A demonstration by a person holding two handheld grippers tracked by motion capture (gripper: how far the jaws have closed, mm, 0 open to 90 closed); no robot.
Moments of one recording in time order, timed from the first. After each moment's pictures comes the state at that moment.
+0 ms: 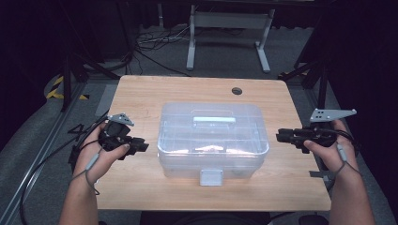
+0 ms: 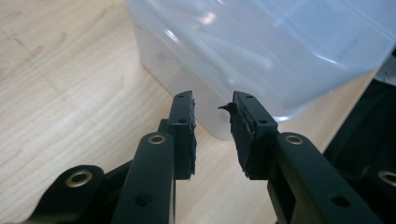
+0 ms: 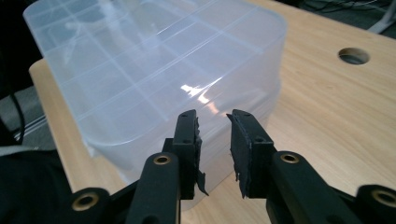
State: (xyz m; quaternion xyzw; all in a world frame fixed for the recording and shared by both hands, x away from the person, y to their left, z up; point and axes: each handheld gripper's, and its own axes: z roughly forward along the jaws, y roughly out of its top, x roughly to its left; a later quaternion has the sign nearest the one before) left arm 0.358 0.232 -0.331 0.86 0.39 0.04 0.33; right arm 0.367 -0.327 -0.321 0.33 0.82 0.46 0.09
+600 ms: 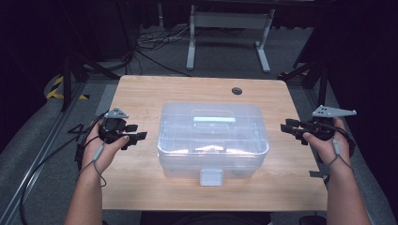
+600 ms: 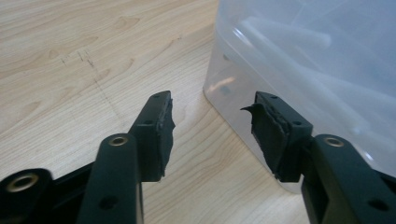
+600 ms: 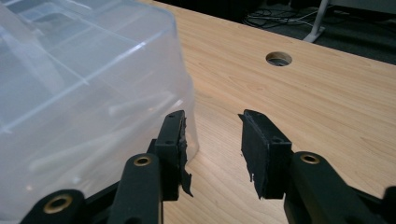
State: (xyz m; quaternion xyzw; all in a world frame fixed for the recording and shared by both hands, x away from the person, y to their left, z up) left arm 0.390 0.247 -0.370 0.82 0.43 0.11 0.37; right arm 0.399 -0.353 -0.355 0.38 0.78 0.46 0.16
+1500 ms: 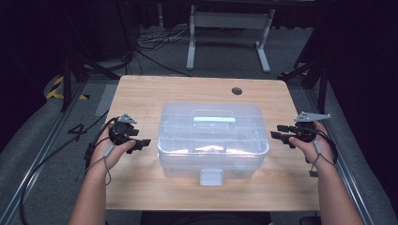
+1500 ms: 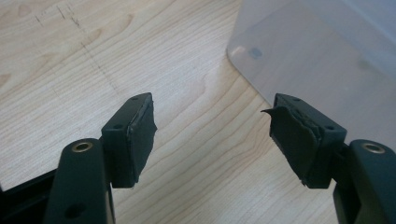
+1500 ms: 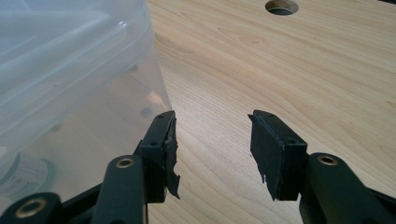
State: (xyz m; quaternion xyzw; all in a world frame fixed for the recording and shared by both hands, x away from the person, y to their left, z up) left arm 0.414 0.245 -0.418 0.84 0.42 0.09 0.32; right arm 0.431 -0.349 -0.420 0.39 0.81 0.42 0.14
